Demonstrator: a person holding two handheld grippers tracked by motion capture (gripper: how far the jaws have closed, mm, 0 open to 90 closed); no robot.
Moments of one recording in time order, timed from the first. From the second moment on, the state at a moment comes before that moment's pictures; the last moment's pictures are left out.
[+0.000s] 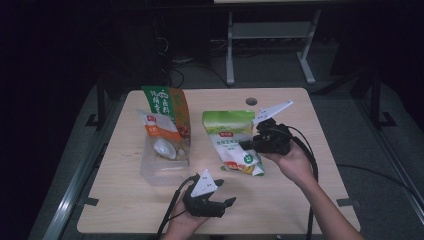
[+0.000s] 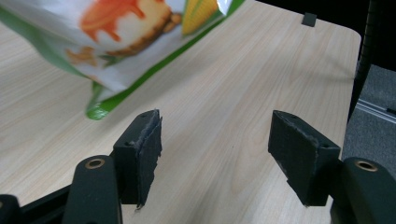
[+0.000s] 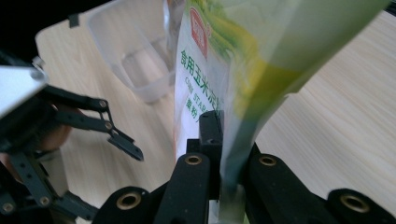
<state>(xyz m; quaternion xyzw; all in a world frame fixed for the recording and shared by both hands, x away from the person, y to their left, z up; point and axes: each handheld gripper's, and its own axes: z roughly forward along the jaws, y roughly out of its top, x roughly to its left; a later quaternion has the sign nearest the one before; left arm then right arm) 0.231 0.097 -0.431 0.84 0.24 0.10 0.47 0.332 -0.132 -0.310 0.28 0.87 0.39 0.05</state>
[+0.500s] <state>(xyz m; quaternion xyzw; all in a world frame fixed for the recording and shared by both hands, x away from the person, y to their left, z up) 0.224 0.097 -0.435 0.84 0.23 0.10 0.47 0.337 -0.088 -0.281 0.24 0.88 0.40 0.05</state>
